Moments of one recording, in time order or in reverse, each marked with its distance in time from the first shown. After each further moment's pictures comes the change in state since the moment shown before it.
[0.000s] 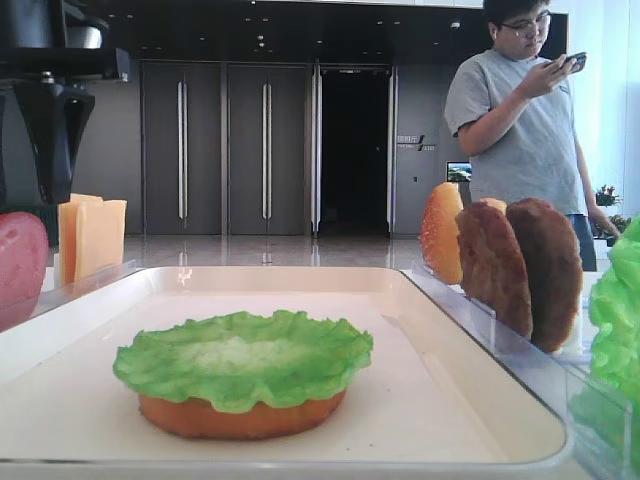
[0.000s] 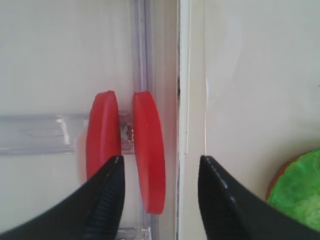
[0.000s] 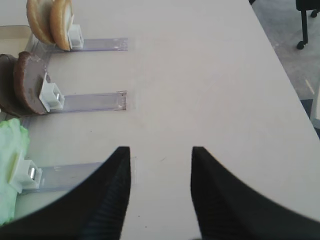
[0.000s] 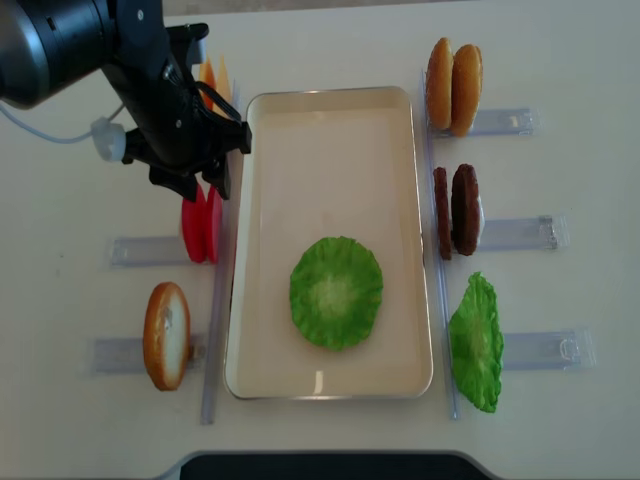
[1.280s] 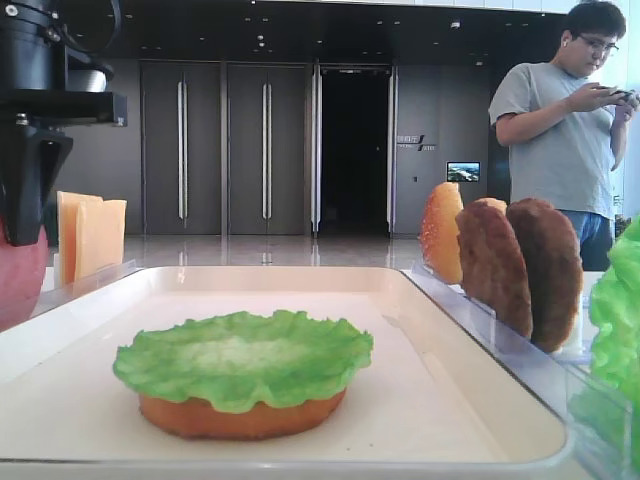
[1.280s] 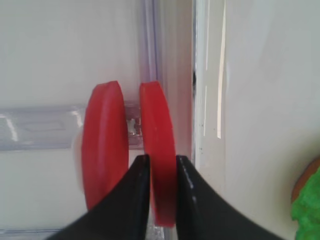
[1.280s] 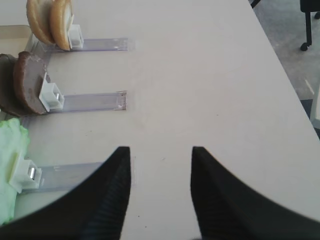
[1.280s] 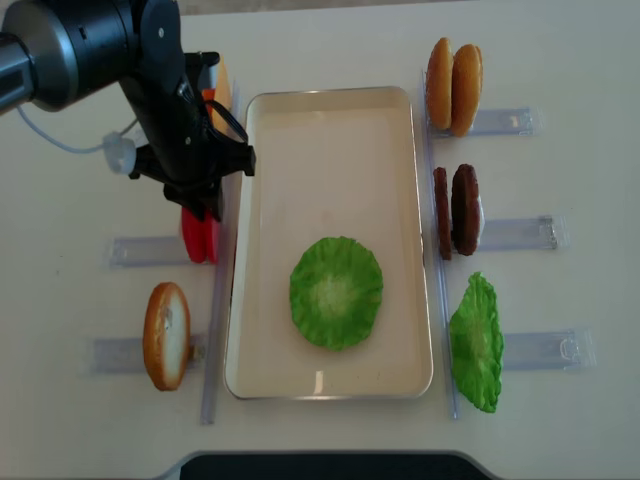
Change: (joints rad) left arm 0.000 0.064 -0.002 0.010 0.030 0.021; right arm 0.000 0.000 0.000 0.000 0.000 -0.001
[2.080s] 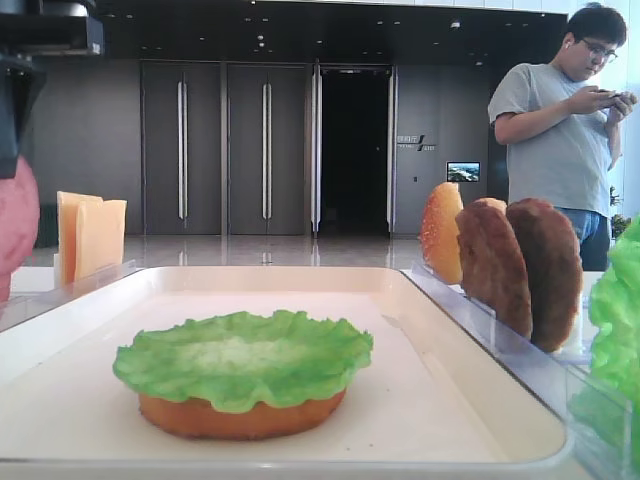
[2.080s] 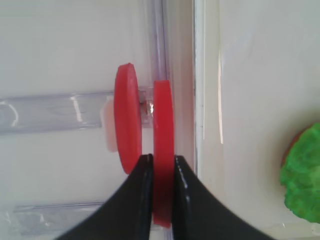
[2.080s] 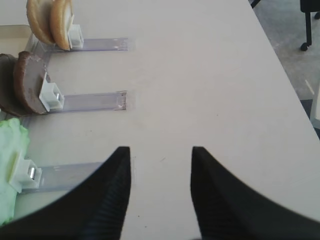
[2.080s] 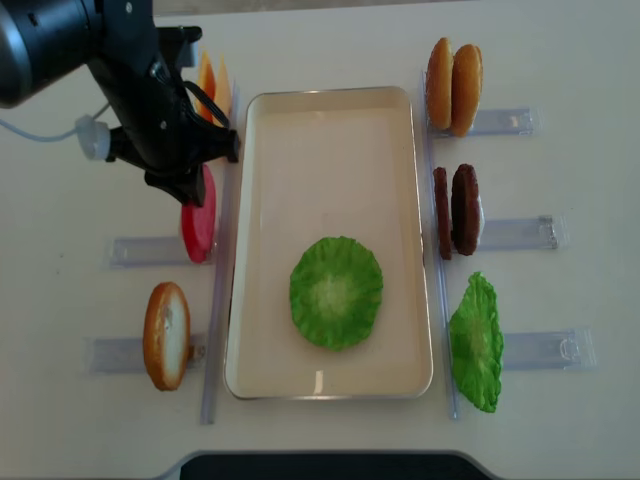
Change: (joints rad) left arm 0.000 -0.124 0.000 0.020 0.063 0.015; right arm 0.000 0.000 0.000 0.000 0.000 -0.001
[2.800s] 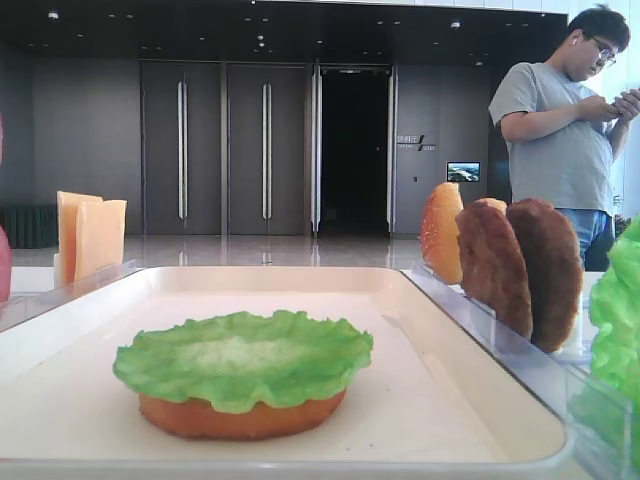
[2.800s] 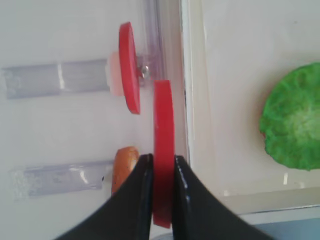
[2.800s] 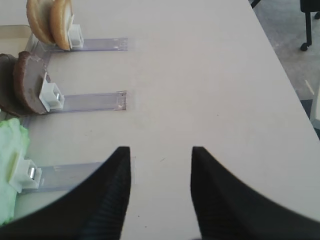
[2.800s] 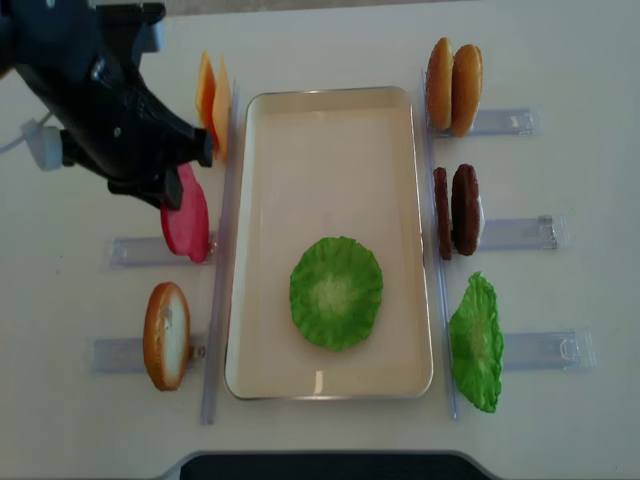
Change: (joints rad) left arm -0.055 -0.239 0.101 0.003 0.048 -0.026; right arm 0.000 0.000 0.000 0.000 0.000 0.000
